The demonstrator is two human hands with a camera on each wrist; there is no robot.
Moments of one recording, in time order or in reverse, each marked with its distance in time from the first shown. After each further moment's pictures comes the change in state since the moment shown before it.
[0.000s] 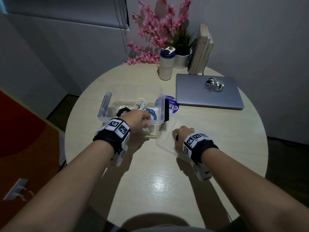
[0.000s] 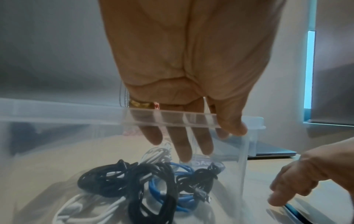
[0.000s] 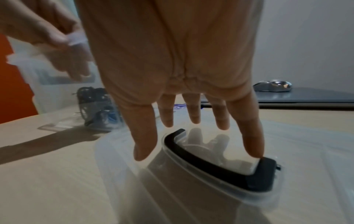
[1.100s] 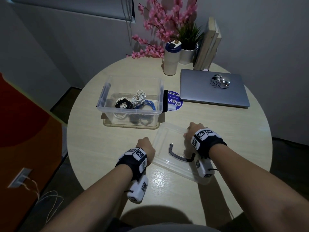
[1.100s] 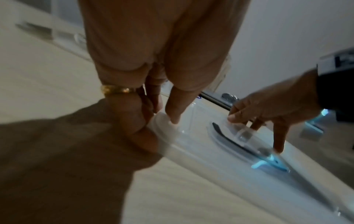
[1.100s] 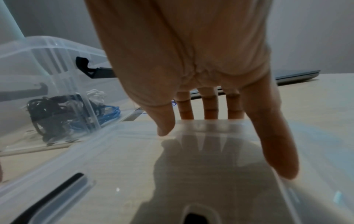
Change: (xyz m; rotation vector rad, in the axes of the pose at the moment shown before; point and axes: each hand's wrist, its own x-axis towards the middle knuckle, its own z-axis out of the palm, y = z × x) left_hand -0.013 0.010 0.132 -0.352 -0.010 -0.536; right_hand 0.011 0.020 -0.001 0.004 -0.141 0.261
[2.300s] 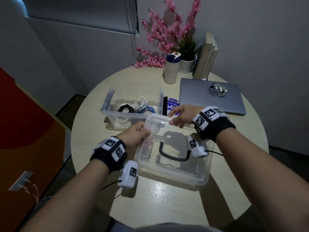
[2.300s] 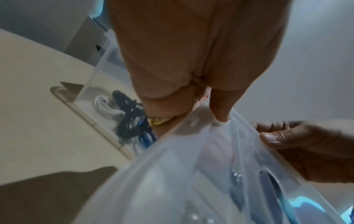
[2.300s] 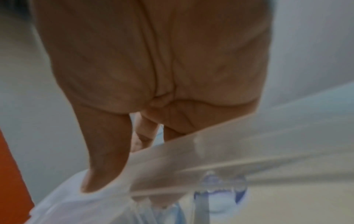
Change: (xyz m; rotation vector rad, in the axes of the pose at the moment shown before) left_hand -0.027 -0.002 -0.082 -0.637 -0.202 0.341; right_hand -0.054 -0.008 -0.088 0.625 0.032 -0.514
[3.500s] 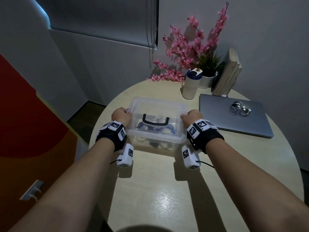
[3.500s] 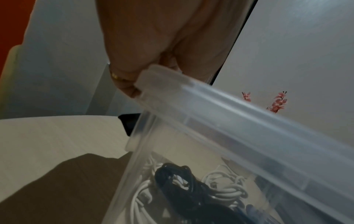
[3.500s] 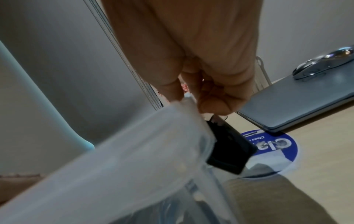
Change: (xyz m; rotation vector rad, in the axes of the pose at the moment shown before) left_hand 0.067 0.040 -0.143 0.425 0.727 -0.093; right_hand 0.105 -0.057 0.018 0.051 0.511 0.299
